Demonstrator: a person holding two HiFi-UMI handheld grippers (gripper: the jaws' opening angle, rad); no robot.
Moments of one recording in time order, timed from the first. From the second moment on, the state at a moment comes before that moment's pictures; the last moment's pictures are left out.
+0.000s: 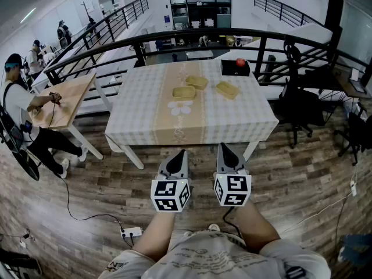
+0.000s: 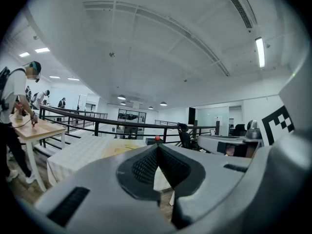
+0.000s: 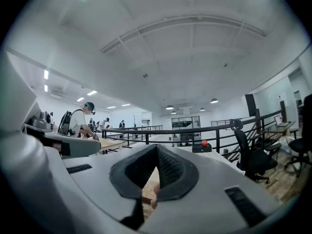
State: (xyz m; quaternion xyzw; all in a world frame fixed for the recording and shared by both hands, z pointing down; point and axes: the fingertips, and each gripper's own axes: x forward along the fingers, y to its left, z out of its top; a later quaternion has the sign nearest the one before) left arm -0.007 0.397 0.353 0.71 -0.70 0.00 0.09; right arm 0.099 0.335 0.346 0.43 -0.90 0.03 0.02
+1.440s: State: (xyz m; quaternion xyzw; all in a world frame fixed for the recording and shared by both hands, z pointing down) left arm 0.011 0.278 0.387 0.71 -0.70 0.02 0.09; right arm 0.101 0.228 0.373 0.38 -0.92 0.03 0.01
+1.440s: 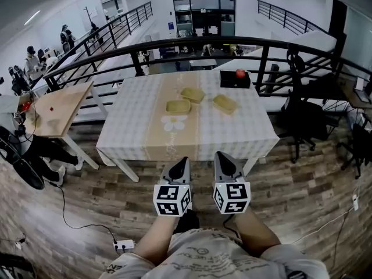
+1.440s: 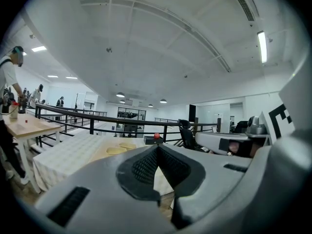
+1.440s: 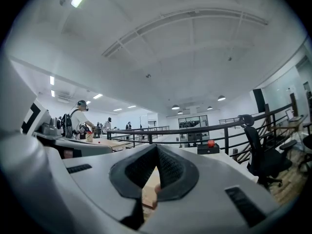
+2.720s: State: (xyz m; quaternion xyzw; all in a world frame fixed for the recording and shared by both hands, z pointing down) left arm -0.193 0.029 0.381 0.73 -0.68 0.02 0.09; right arm -0.093 -0.021 0.367 0.42 -0.91 0.05 0.02
